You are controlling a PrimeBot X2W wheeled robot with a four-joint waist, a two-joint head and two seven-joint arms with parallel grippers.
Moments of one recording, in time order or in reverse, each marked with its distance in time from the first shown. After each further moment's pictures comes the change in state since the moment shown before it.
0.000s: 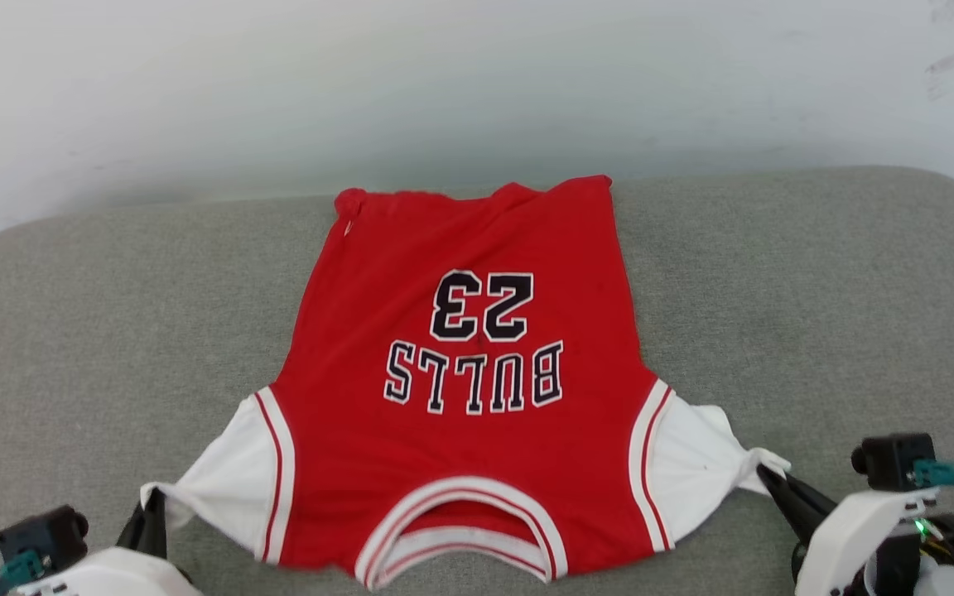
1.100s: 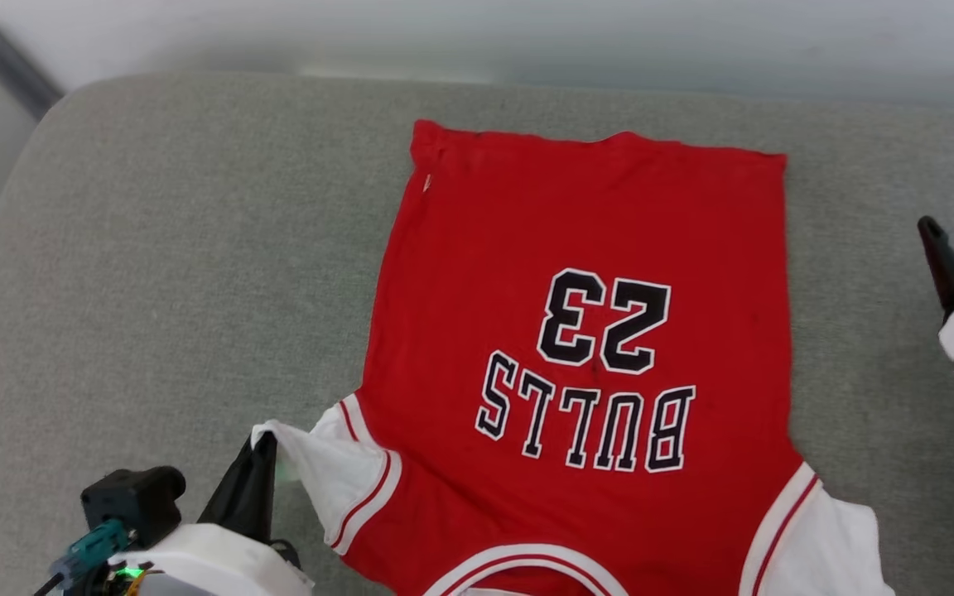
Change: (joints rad) left arm 0.112 0.046 -0.109 -0.569 0.103 0.195 0.151; right arm -0.207 0.156 -0.651 -0.173 -0.337 -0.001 0.326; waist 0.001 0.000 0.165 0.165
